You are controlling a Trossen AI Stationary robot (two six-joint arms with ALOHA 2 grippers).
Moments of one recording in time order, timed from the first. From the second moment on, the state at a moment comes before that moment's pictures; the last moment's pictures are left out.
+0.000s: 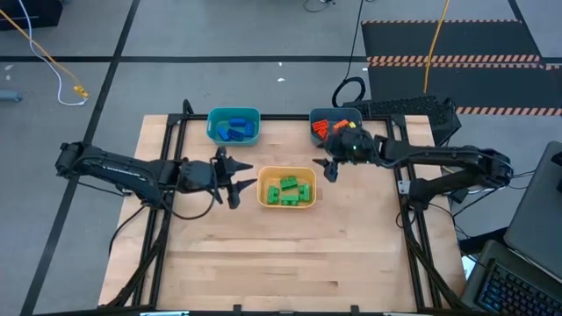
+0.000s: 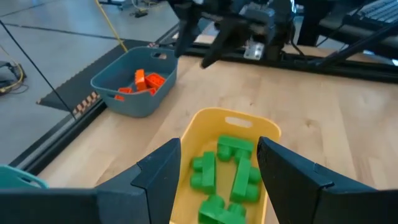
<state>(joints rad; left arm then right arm) -0.13 1.05 0.73 -0.05 -0.40 -0.14 -0.30 1.20 0.74 -0.11 0.03 0.01</state>
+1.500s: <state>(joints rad) -0.11 1.16 0.73 0.17 -0.34 -0.05 -0.07 1.26 0.61 0.44 0.08 0.04</state>
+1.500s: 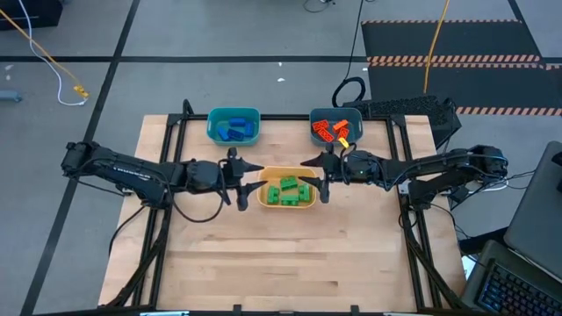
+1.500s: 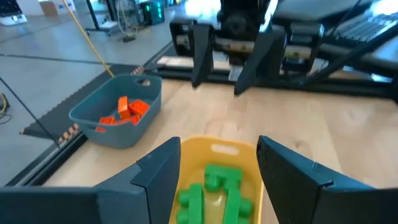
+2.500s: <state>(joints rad) -0.08 1.05 0.65 0.13 -0.34 -0.10 -0.06 0.91 0.40 0.31 0.08 0.17</state>
